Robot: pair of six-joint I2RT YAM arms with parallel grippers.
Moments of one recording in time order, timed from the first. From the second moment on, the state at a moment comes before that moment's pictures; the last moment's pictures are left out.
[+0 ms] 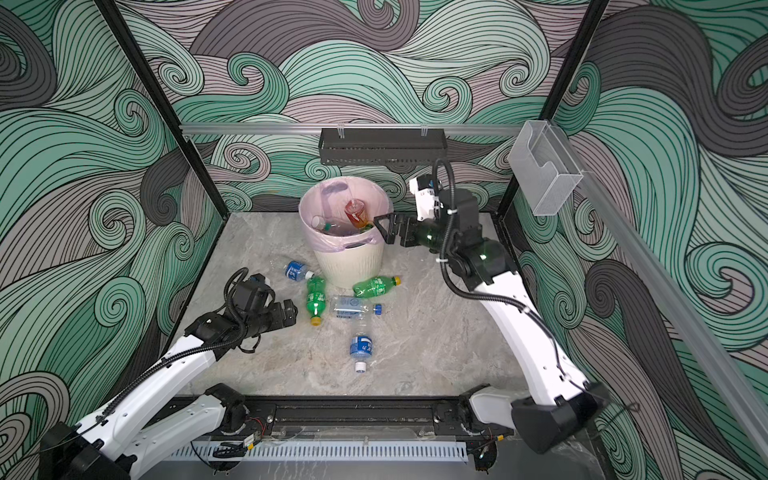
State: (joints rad) left arm -0.43 0.93 0.67 -0.68 -0.11 -0.62; right arm 0.41 1.22 1.46 -0.58 -0.34 0.35
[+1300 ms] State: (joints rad) left arm -0.43 1.63 0.90 -0.40 0.02 -0.65; right arm 0.40 0.85 0.74 -0.55 -0.18 0.45
